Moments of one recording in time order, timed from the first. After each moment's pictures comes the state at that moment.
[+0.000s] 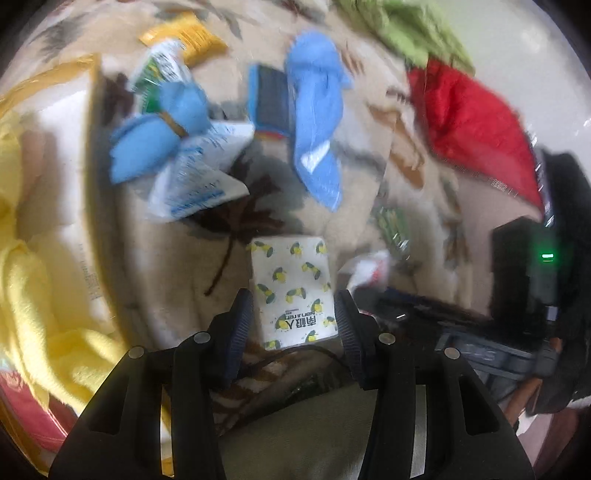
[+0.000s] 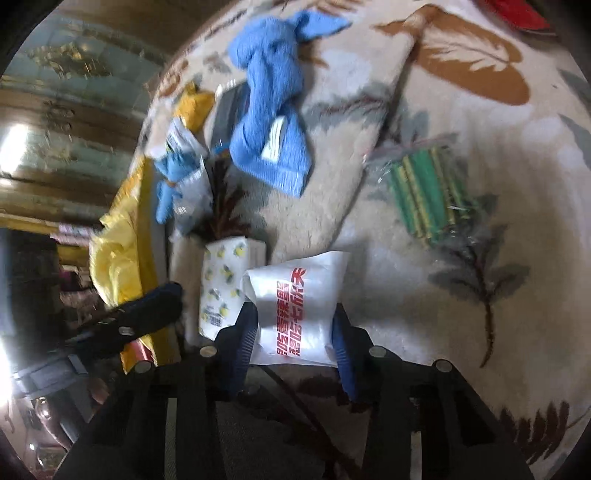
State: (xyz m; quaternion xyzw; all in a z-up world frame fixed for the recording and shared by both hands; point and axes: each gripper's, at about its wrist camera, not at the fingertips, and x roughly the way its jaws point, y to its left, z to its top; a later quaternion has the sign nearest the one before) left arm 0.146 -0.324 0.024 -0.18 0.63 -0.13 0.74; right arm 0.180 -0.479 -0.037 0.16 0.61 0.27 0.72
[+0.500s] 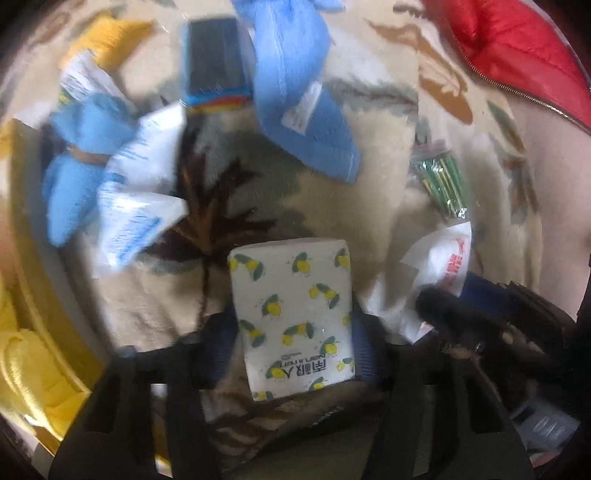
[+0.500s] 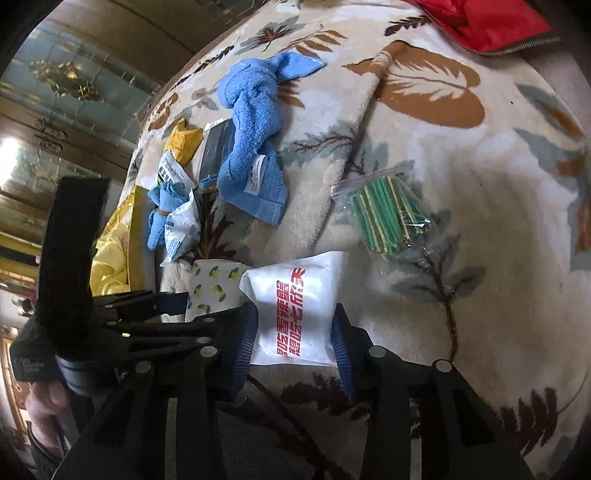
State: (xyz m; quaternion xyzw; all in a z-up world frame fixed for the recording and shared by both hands) left arm 0.176 -0.367 -0.001 -0.03 0.68 -0.09 0.72; right arm 0.176 -0.486 -0.031 0.17 0.58 0.23 0.76
